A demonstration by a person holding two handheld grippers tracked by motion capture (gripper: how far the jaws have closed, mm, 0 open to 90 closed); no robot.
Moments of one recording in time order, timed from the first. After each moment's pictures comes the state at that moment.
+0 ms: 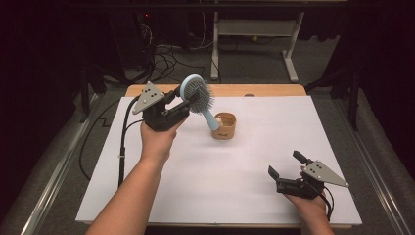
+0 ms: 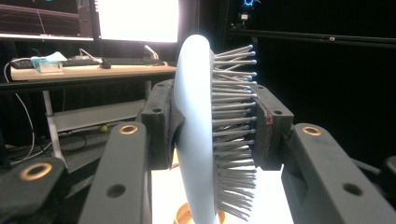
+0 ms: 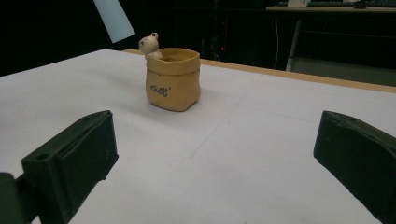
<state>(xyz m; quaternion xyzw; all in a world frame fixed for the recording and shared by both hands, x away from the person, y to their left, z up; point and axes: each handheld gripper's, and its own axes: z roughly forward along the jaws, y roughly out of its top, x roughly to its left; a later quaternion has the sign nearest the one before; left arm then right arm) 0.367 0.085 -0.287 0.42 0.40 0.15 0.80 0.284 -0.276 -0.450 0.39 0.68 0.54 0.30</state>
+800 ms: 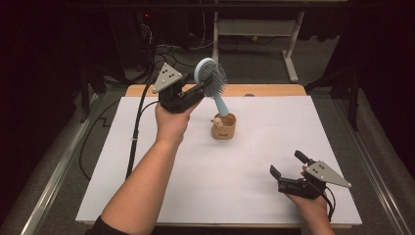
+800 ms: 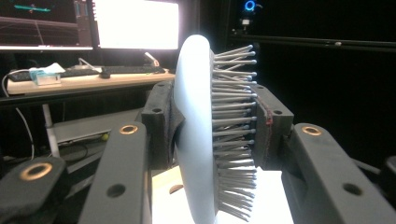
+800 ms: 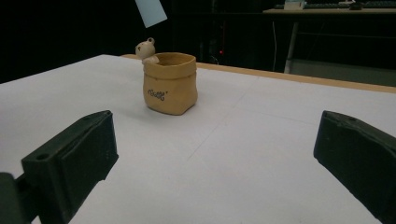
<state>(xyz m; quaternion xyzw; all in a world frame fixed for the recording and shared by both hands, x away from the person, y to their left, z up) 0.404 0.053 -0.269 0.42 0.39 0.16 0.80 0.284 -0.280 -0.450 0.39 0.67 0.55 0.30</state>
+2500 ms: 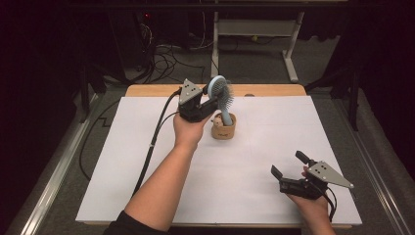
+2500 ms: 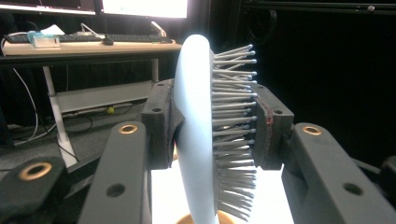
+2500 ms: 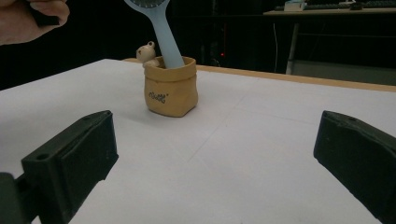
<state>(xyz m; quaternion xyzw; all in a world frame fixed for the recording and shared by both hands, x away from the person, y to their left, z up) 0.431 0.019 -0.334 0.44 0.43 0.16 0.77 0.283 -0.284 -0.451 0.39 0.67 0.56 0.30</state>
